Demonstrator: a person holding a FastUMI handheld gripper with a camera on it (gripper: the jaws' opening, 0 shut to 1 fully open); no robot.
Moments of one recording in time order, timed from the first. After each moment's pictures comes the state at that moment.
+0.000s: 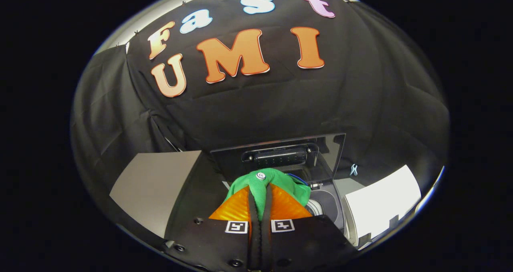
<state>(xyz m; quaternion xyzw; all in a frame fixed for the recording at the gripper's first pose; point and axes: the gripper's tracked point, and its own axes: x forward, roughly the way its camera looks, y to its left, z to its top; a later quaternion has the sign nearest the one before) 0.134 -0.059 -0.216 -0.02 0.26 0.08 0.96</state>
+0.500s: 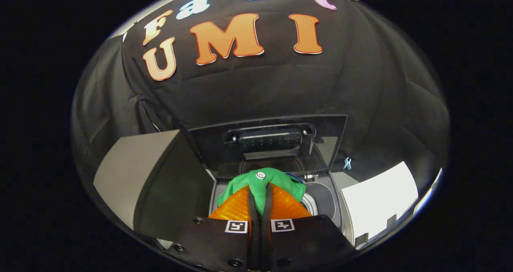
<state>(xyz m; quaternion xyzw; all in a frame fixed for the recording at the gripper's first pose) 0.158 -0.084 -0.285 -0.05 0.30 0.06 0.95</state>
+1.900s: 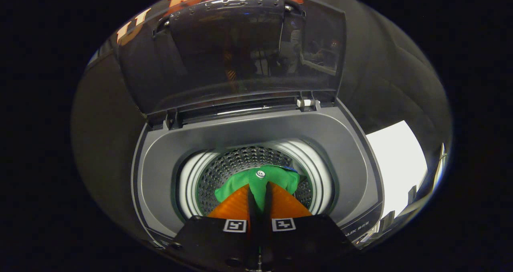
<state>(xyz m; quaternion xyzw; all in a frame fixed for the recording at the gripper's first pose) 0.173 -0.159 -0.516 -0.06 0.41 -0.05 0.91</state>
